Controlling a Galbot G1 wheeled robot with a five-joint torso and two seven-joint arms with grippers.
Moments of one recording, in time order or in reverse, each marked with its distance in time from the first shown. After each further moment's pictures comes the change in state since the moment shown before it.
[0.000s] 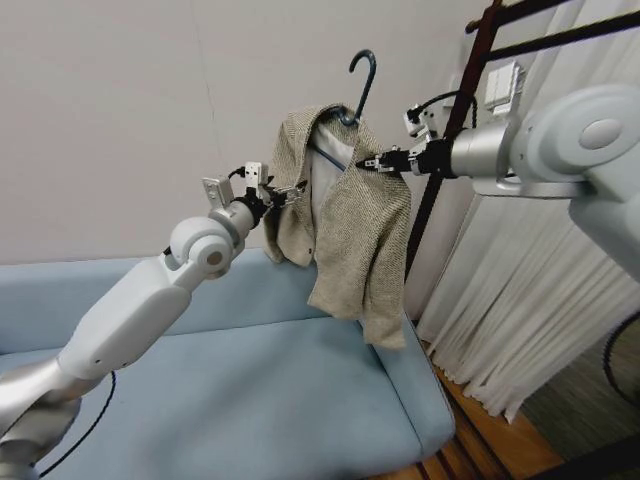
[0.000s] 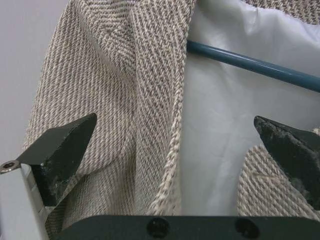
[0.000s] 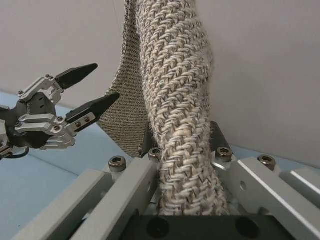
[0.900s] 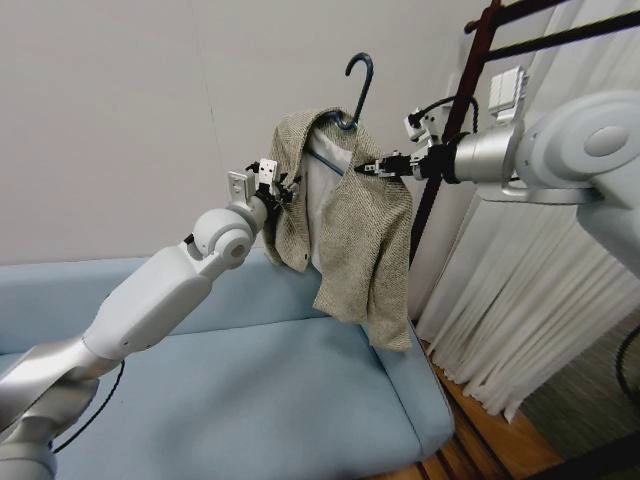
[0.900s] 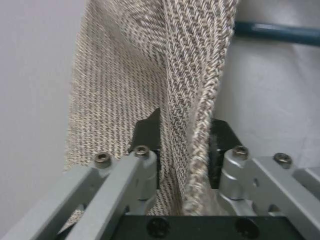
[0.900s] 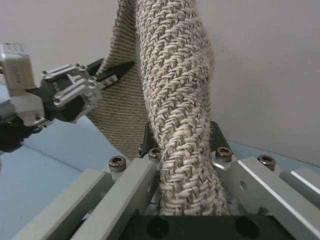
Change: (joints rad) left arm -0.065 -0.008 0.070 0.075 0.095 0.034 -0.025; right arm -0.017 -0.035 -0.002 0.021 -0.027 0.000 -0.057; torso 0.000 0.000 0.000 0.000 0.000
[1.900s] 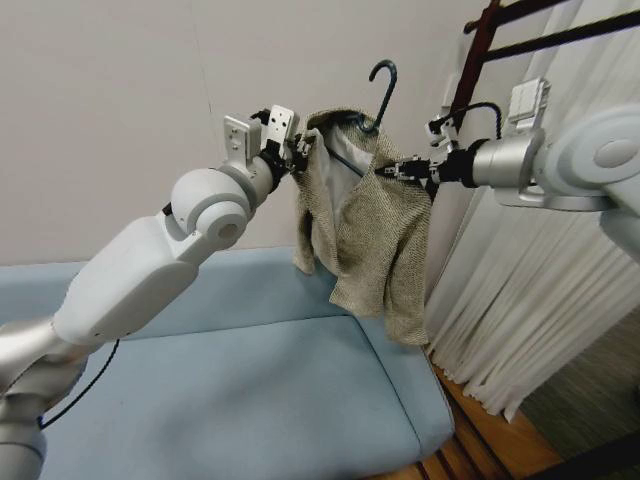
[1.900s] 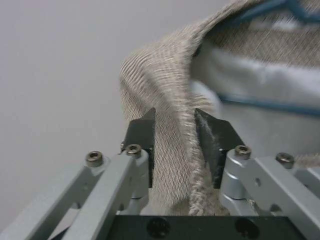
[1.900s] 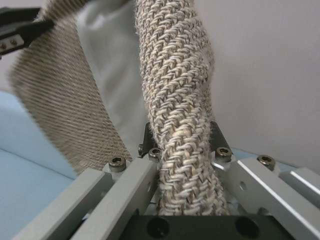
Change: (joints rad) left arm -0.130 0.034 -0.040 -0.125 -0.029 0.241 0.015; right arm -0.030 -0.072 0.012 -0.010 -0.102 0.001 -0.091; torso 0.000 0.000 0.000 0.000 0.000
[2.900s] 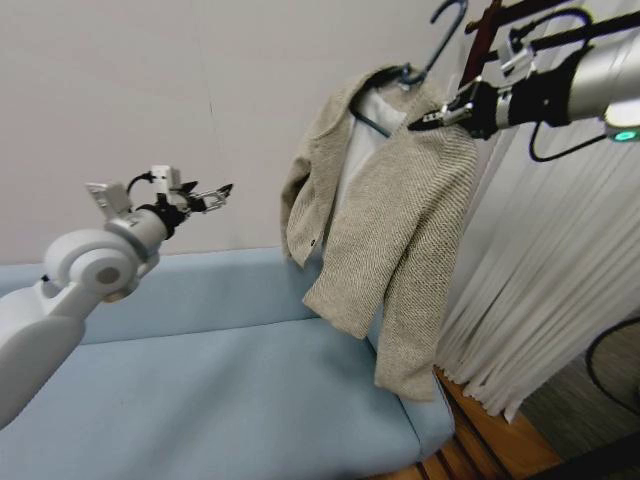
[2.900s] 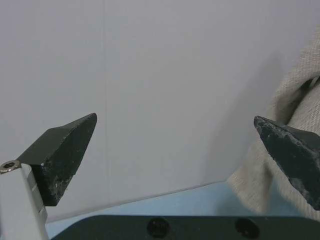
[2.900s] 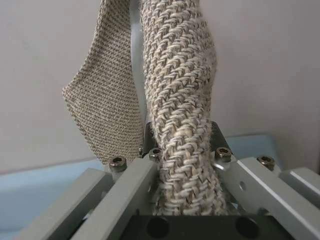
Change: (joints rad) left arm 0.789 0.385 -0.662 -0.149 -0.239 -0.284 0.094; right arm -0.051 -0.032 0.314 0.014 0.516 0.018 0.638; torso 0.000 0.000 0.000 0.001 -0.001
